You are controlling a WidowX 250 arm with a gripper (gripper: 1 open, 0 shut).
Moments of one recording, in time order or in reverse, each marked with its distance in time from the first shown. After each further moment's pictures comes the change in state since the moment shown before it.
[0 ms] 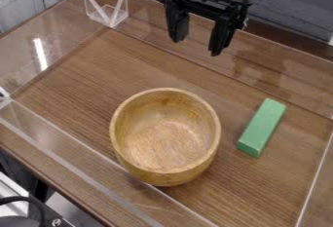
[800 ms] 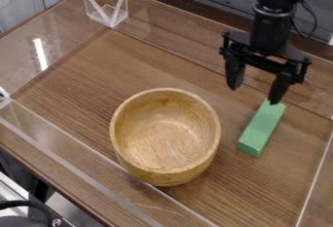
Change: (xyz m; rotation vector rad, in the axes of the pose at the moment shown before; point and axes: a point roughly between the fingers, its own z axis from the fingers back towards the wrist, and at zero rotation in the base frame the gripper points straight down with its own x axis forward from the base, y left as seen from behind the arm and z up) arm 0.023 -0.088 -0.058 -0.035 -0.021 -0.062
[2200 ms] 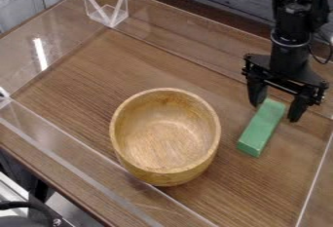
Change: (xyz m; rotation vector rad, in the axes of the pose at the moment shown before) arm 0.024 -0.009 -0.027 -0.045 -0.090 -0.060
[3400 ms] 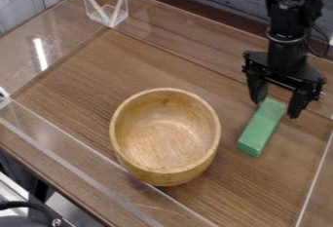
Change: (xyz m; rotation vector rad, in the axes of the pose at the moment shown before) arm 0.006 0.008 0.002 -0.048 -0.023 -0.022
